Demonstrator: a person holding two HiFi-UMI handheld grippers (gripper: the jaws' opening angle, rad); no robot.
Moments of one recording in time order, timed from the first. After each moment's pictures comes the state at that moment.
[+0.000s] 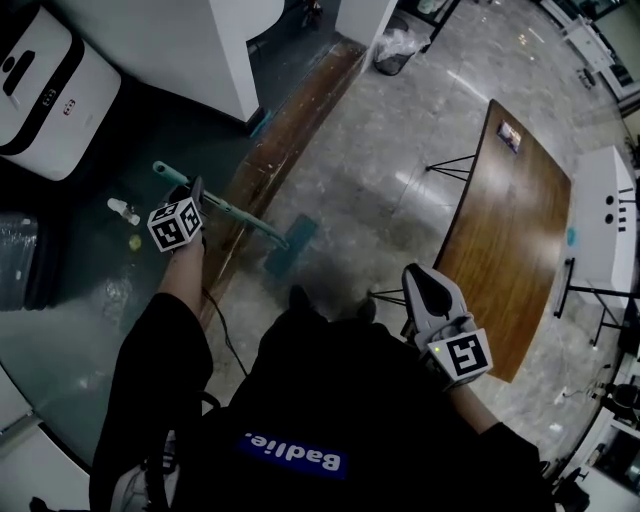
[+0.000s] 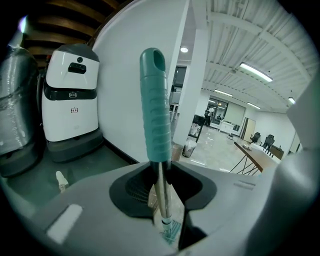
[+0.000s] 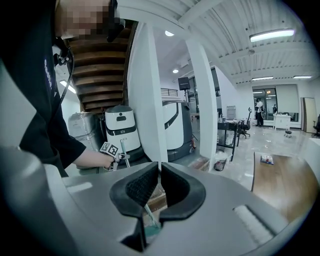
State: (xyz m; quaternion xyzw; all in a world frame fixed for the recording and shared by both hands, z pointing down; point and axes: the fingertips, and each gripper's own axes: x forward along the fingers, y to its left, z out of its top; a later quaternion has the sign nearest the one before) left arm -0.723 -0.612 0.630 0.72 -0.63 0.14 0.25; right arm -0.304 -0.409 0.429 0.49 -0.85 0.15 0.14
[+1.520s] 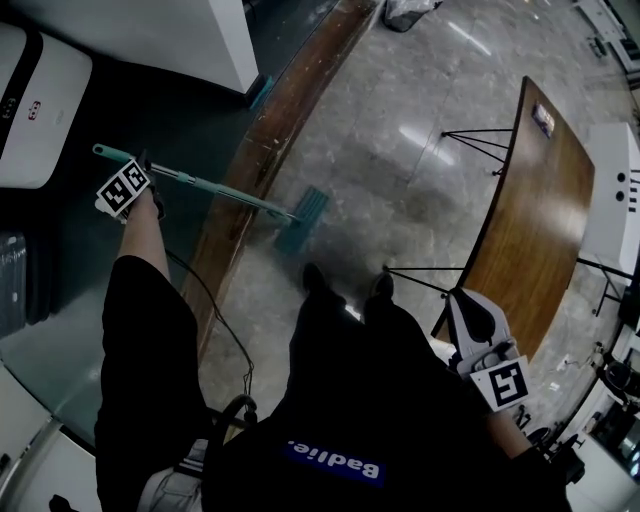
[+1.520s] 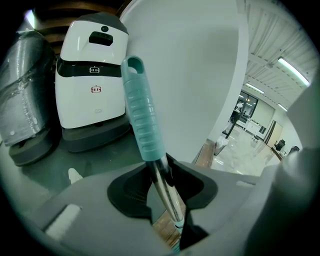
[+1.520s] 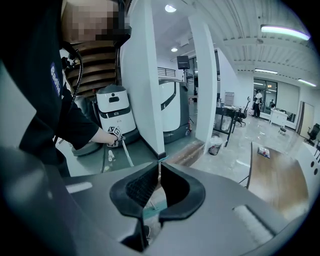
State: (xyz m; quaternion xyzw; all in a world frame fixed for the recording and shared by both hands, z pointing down) left arm -0.913 -0.732 0.743 0.61 -0.70 0.16 0.34; right arm -0.317 -0.439 0.470 0.49 -0.81 0.20 0.24
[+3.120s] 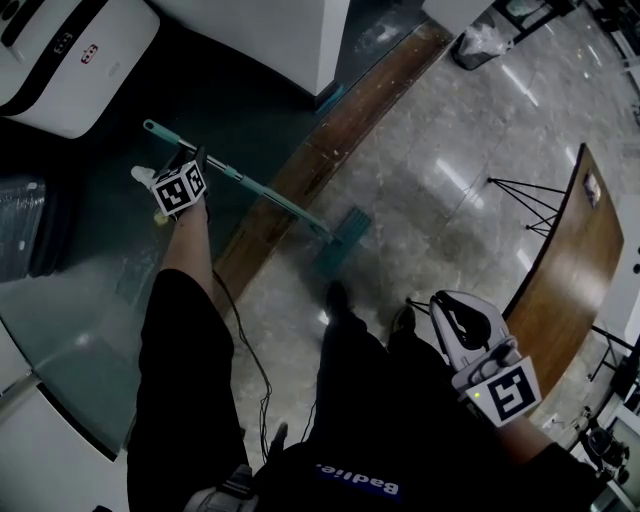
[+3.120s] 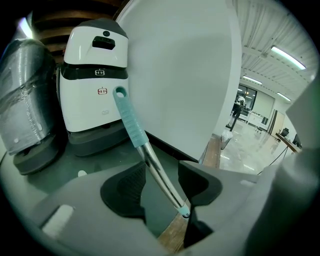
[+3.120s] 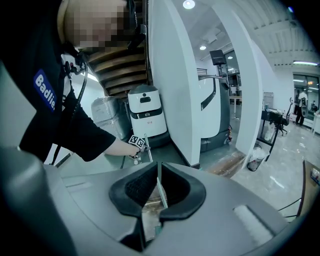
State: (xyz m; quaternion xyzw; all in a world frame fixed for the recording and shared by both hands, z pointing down) left arm -0.946 -0.694 0.773 0.61 -0.71 0.19 0.29; right arm -0.474 -0.500 0.491 0.32 -0.90 0.17 0.24
